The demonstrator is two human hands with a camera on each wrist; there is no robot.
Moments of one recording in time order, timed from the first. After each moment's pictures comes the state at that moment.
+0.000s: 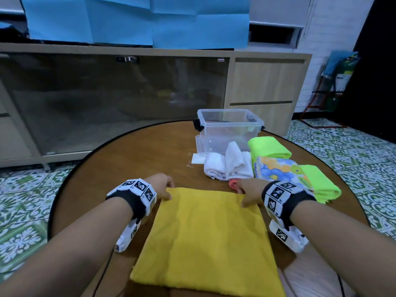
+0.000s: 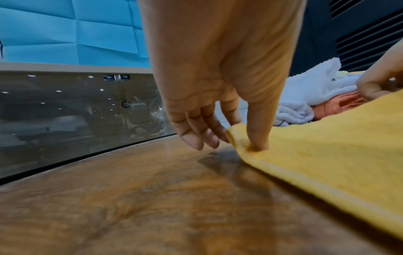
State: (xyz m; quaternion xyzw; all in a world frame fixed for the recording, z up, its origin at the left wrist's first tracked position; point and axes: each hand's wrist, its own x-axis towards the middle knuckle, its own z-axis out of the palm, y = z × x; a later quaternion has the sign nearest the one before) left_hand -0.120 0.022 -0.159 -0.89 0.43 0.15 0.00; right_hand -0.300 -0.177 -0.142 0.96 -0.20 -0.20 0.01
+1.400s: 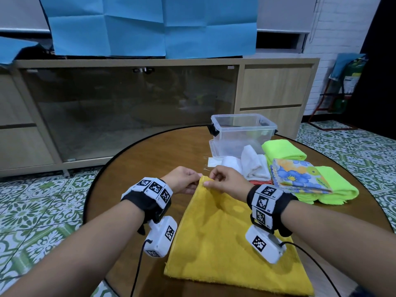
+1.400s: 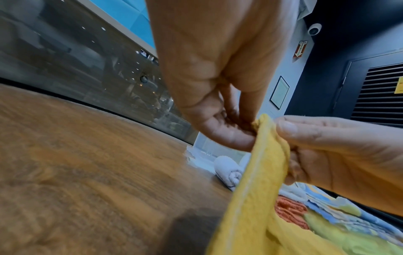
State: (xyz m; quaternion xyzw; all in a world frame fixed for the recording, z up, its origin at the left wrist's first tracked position) left_hand -0.153 0.045 -0.120 -0.71 0.28 0.37 -0.52; right_hand -0.252 -0.092 -0.145 0.86 -0.11 0.15 -0.47
